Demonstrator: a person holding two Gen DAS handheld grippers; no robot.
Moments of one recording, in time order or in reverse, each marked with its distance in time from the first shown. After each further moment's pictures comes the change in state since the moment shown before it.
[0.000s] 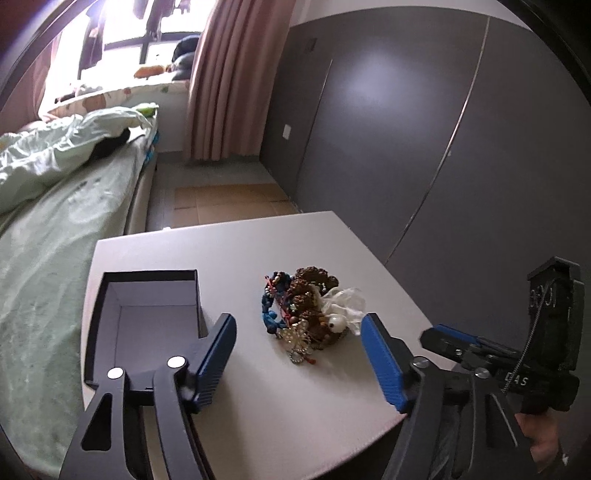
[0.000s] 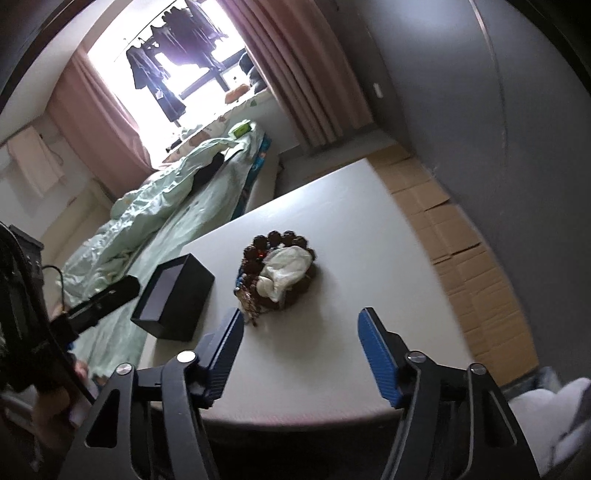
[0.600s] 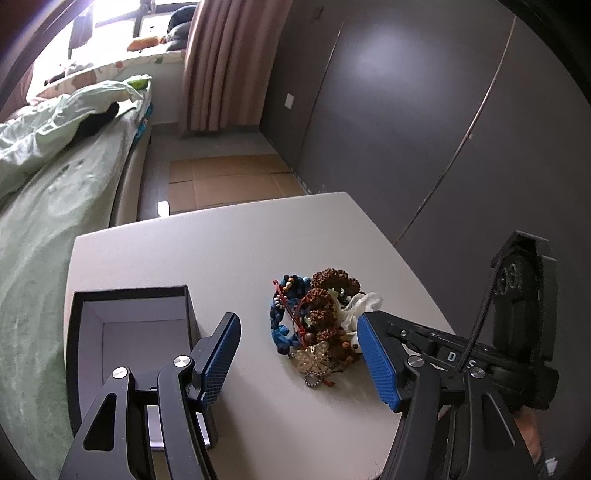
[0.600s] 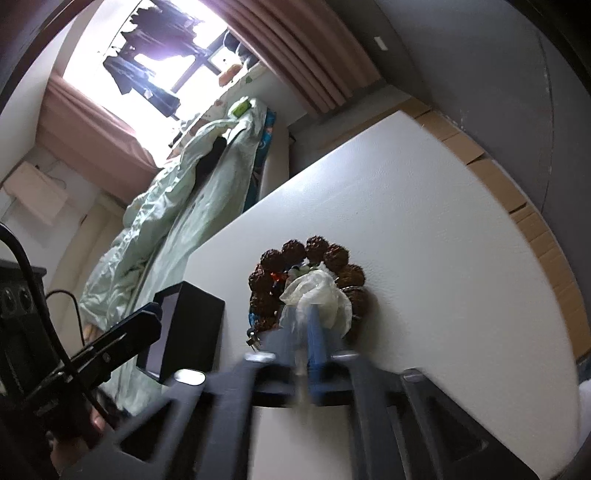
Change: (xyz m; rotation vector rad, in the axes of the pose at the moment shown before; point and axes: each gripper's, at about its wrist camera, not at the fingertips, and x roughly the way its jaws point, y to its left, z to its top) left arm 0.047 0.017 0.026 -0.011 0.126 -0.009; right arm 0.105 0.004 0.031 0.133 0.125 0.106
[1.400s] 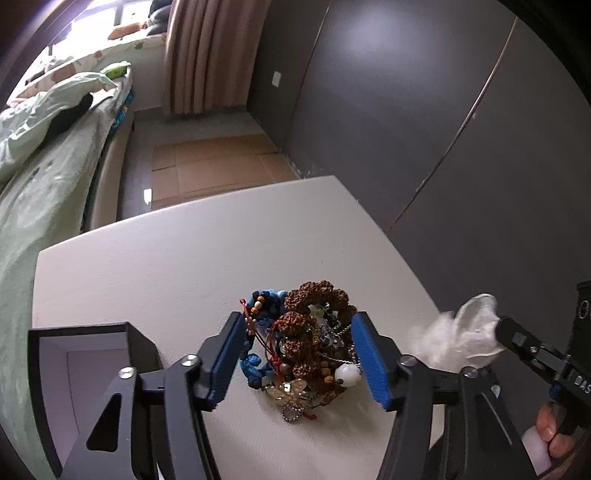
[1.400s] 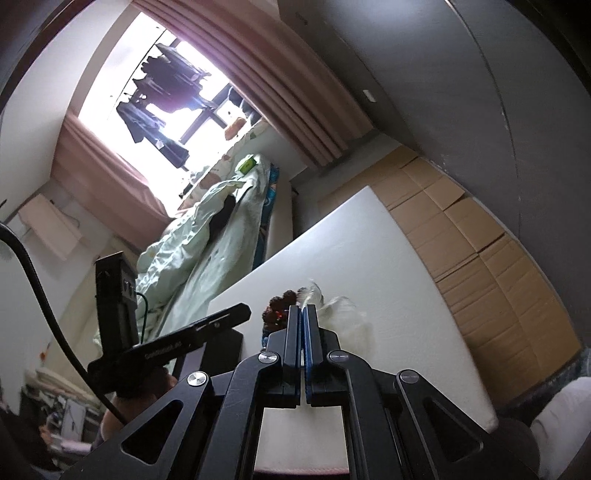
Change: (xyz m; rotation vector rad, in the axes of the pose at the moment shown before) left arm 0.051 -0.014 0.024 0.024 0.106 -0.018; right arm -0.106 -0.017 -0.004 0.041 -0.213 0.032
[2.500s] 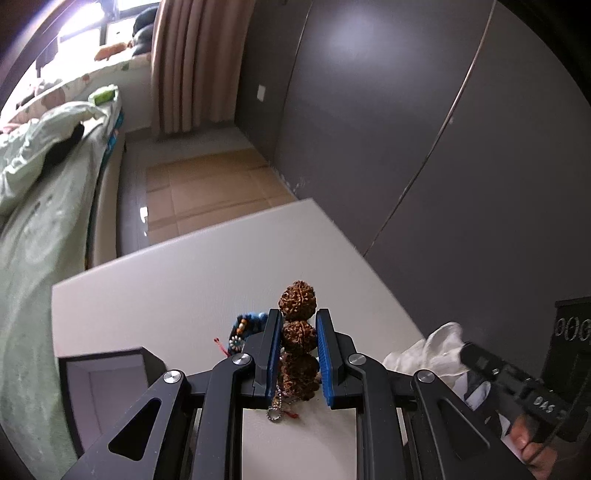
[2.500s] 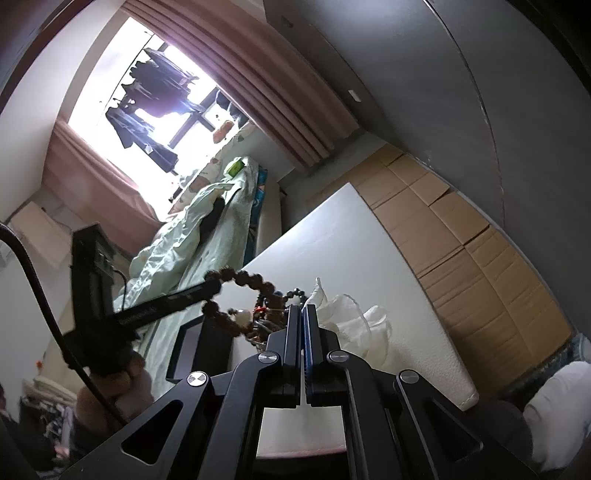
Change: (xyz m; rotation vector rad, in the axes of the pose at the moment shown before) left arm -0.051 -0.031 0.015 0.065 -0.052 -0.011; right arm -0.017 -0.010 -0.009 0.022 -0.003 -0.031
